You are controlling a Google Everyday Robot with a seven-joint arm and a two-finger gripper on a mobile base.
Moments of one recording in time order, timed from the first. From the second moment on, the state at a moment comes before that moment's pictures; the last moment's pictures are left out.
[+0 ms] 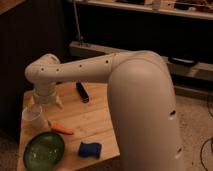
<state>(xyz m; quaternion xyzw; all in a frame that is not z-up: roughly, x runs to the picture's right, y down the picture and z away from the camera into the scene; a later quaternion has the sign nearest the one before) -0.304 0.094 0.702 -0.36 0.10 0.59 0.72</state>
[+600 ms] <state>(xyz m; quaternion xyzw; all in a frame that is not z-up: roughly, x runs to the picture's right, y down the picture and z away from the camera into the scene) -0.322 0.110 0.744 -0.36 0.10 0.61 0.70</state>
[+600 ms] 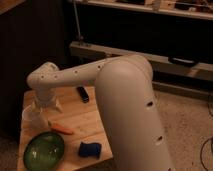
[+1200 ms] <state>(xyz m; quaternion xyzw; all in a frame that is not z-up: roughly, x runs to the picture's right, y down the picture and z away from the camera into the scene) -0.347 0.109 0.769 -0.37 0.11 0.60 0.70</state>
